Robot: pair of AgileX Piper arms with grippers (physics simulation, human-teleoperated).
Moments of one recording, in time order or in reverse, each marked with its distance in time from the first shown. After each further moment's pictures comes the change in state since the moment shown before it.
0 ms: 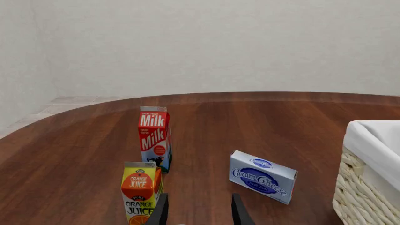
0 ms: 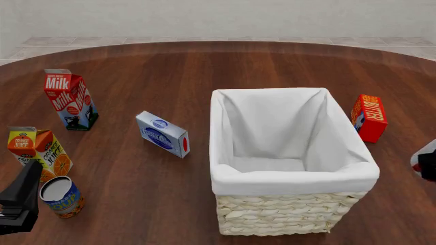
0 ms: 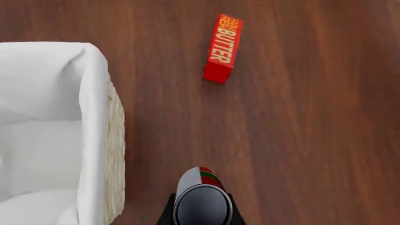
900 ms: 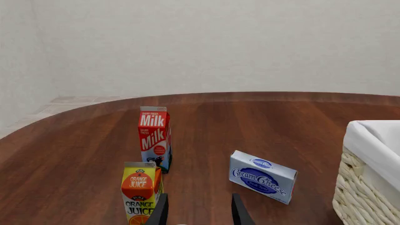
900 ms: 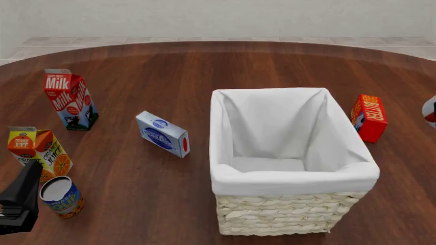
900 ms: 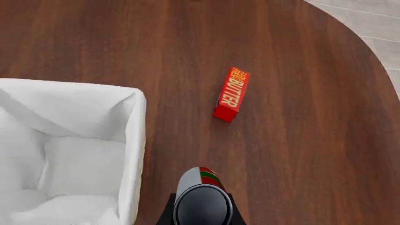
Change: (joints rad) left arm 0.000 0.000 0.000 0.000 0.000; right arm 0.118 0.071 -0.325 0.145 -0.017
